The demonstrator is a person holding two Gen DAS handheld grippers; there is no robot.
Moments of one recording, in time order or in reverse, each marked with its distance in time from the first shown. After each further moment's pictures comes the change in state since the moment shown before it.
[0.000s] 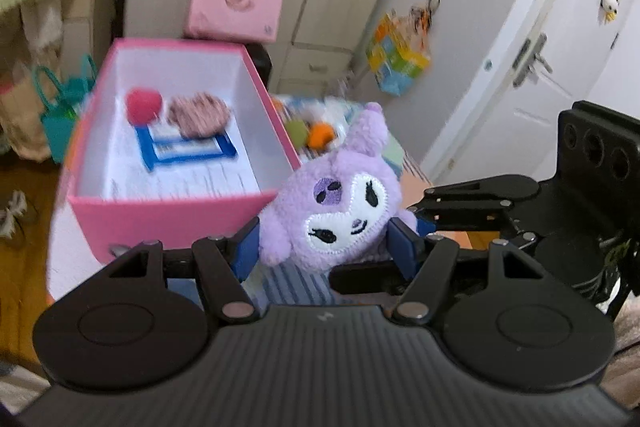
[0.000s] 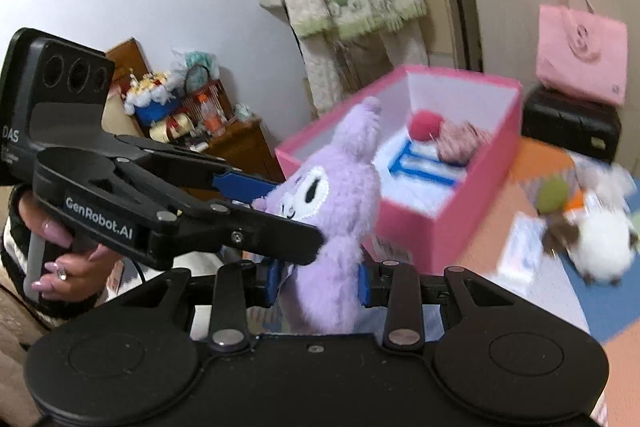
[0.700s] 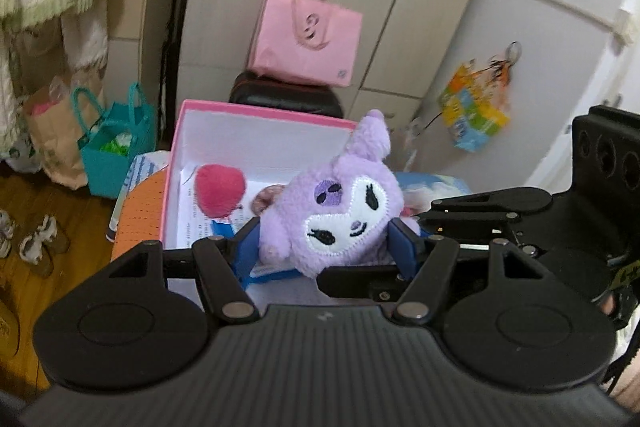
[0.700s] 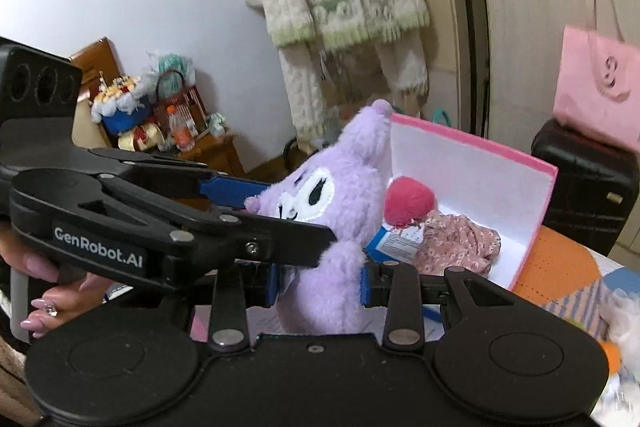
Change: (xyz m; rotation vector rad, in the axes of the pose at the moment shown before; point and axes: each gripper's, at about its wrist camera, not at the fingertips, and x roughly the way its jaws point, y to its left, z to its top) left arm 0.085 0.117 0.089 -0.081 -0.055 0.128; right arm 0.126 -0.081 0.106 -0.037 0.036 -0.014
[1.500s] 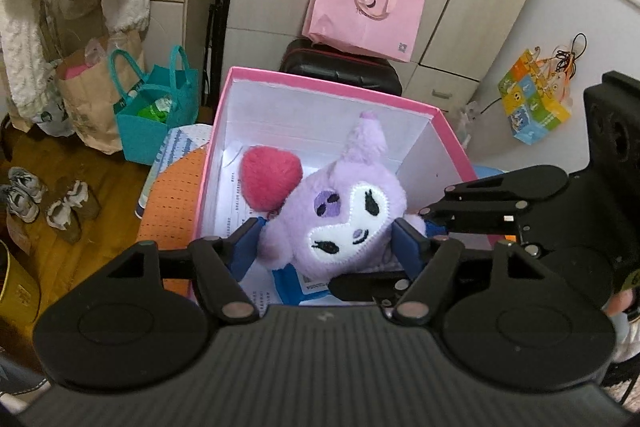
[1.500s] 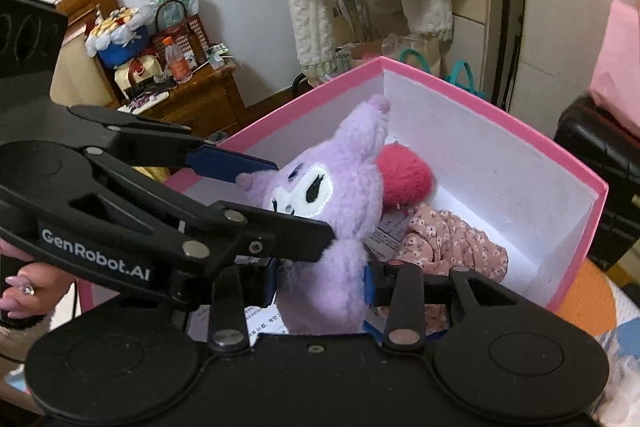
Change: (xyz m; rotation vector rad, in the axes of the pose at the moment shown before) left arm 0.049 0.023 0.005 -0.075 0.079 0.140; right arm 0.060 -0.030 0.022 -0.099 0.213 0.030
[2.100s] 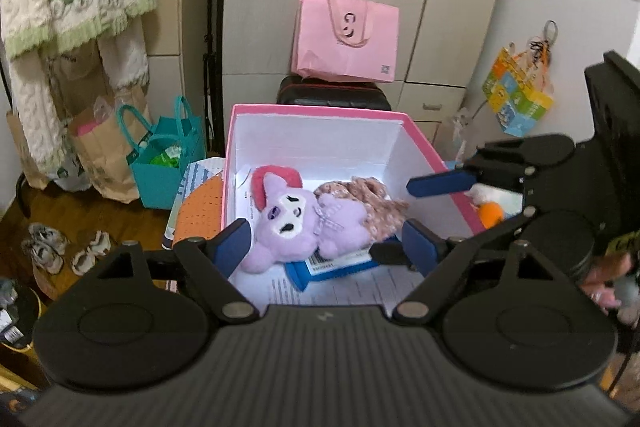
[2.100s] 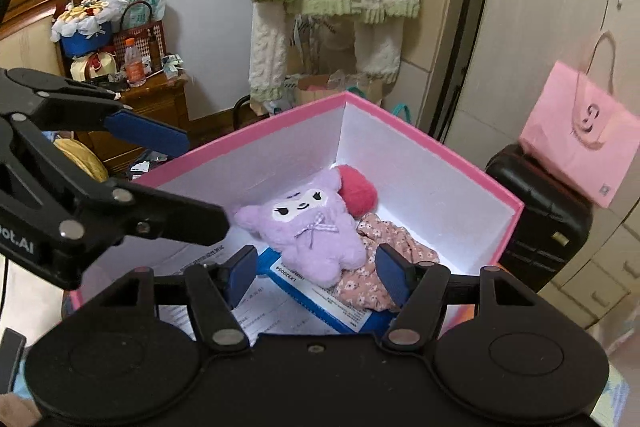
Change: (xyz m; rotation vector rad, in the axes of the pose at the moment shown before) left arm -0.066 -0.021 -0.024 0.154 -0.104 0.024; right arm -0.042 0.041 -0.019 -0.098 -0.099 -0.262
